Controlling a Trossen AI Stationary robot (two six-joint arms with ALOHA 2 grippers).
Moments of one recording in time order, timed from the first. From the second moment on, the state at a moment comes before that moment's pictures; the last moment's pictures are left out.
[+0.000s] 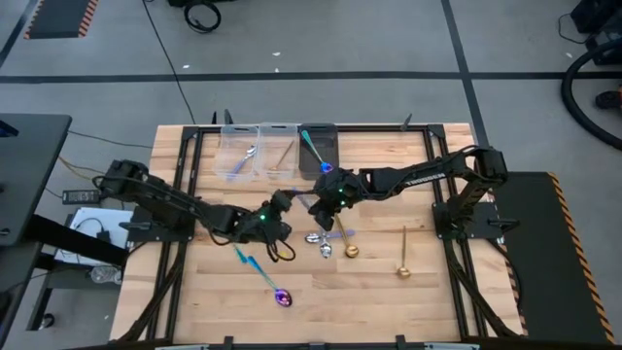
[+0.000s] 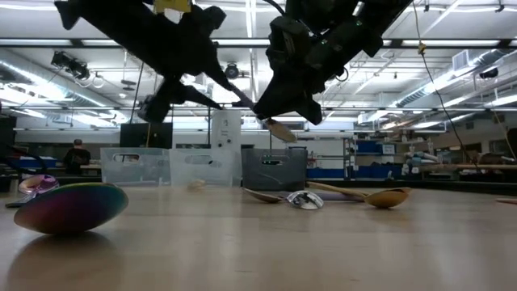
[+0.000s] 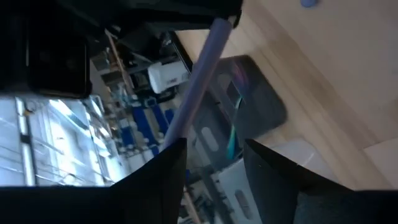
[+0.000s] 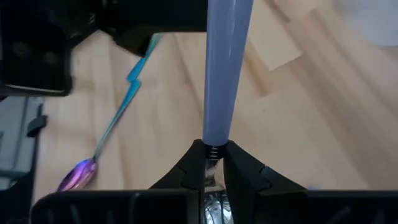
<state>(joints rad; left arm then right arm) -0.28 1.54 0.80 0.09 -1.00 1.20 -0.05 1.68 1.06 -0.07 -0.14 0.49</state>
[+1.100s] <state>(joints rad) -0.25 1.54 0.80 0.28 -0.85 1.66 -0.08 1.68 1.06 -0.05 -0.26 0.51</state>
